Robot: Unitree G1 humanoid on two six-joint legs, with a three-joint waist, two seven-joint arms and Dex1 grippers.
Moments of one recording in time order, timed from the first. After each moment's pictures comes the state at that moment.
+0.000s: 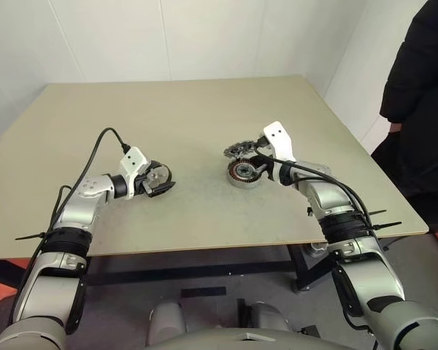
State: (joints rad) left arm -0.52 0.54 -0.03 0.52 -0.15 0.06 -0.95; right arm -0.65 -0.33 0.10 0.34 0.07 0.56 0.55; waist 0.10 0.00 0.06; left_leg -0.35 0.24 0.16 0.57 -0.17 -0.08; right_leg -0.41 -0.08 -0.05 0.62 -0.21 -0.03
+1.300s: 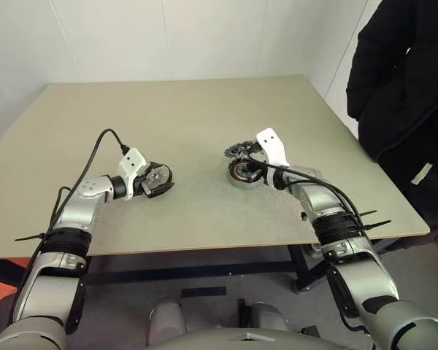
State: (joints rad) left arm -0.53 0.55 -0.03 0.57 -0.14 0.04 -0.95; right arm -0.65 -0.29 0.13 0.40 0.03 0.55 0.52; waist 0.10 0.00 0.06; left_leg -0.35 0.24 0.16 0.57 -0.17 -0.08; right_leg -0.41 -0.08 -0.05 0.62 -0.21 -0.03
